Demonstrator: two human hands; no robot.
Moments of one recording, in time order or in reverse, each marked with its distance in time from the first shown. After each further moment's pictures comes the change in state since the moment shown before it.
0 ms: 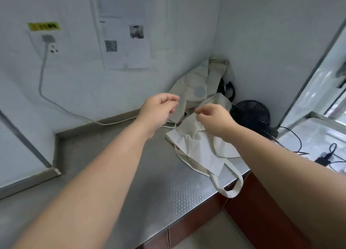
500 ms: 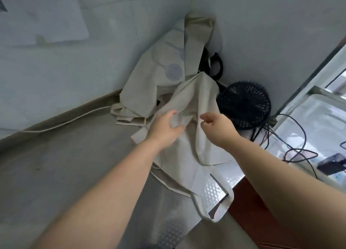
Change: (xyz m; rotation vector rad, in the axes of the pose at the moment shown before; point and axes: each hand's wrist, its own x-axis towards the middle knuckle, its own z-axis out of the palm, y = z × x) left_hand 0.145 -0.131 0.149 0.436 -0.273 -0.172; right_hand 0.123 0.167 -0.009 -0.080 -0.009 0.301
